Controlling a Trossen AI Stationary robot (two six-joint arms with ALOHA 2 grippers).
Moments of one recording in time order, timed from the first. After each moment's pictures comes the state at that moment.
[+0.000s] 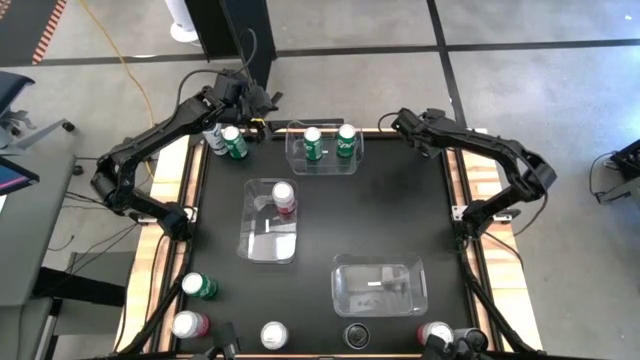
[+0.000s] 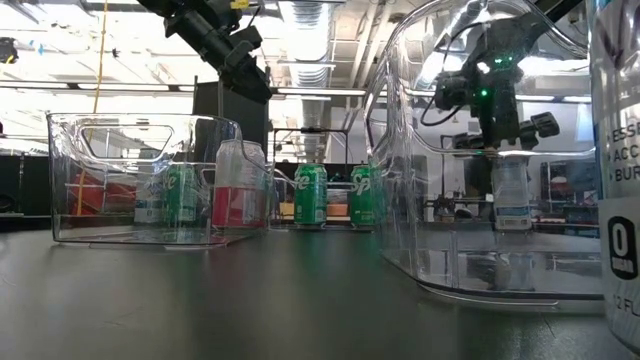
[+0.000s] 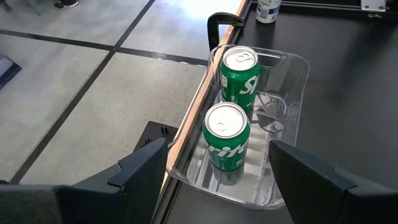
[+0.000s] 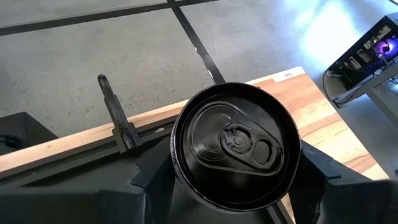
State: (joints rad) left arm 0.80 1.41 1.34 -0.51 0.24 0.40; right arm -0.79 1.47 1.00 -0.85 0.81 1.06
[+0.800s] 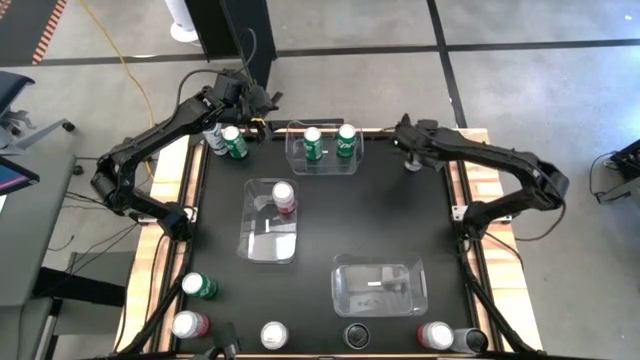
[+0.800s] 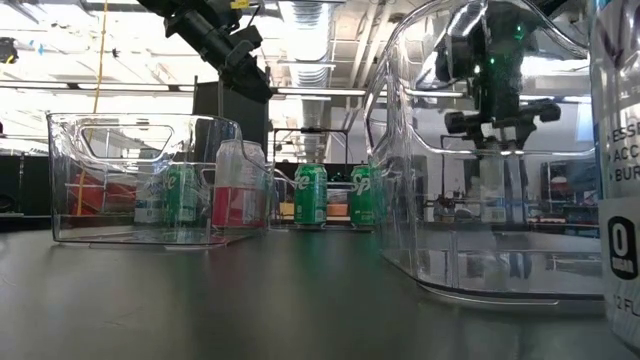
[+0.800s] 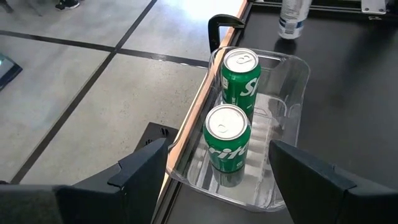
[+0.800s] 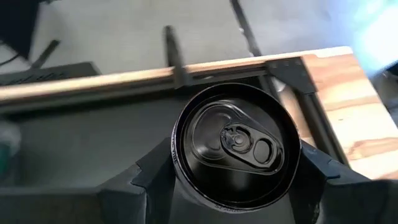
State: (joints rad) left arm 0.80 1.41 1.34 -0.51 0.24 0.40; right arm -0.57 1.33 1.00 -0.95 0.75 1.04
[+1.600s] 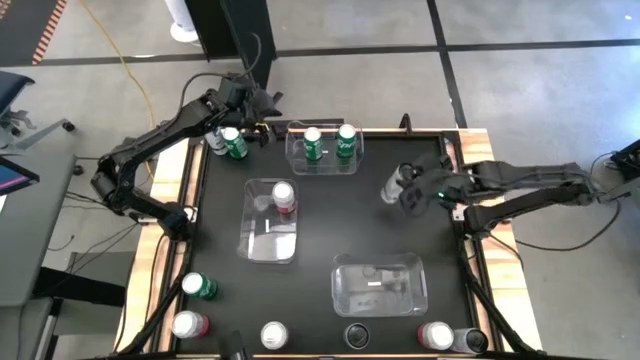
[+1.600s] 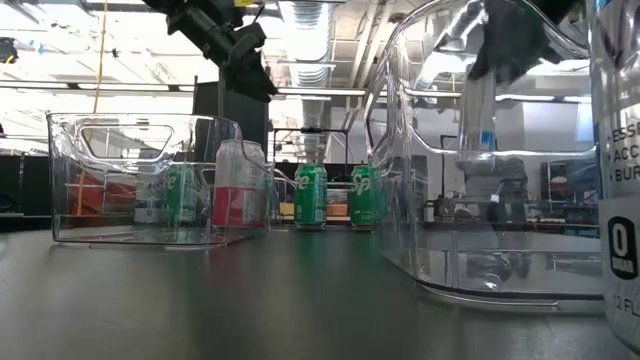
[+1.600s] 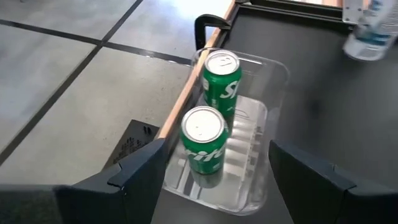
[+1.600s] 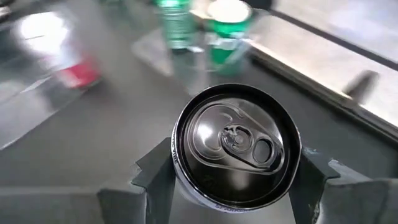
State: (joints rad) left arm 0.74 1.41 1.34 -0.52 0.24 0.31; right arm 0.09 0.94 1.00 -0.94 0.62 0.67
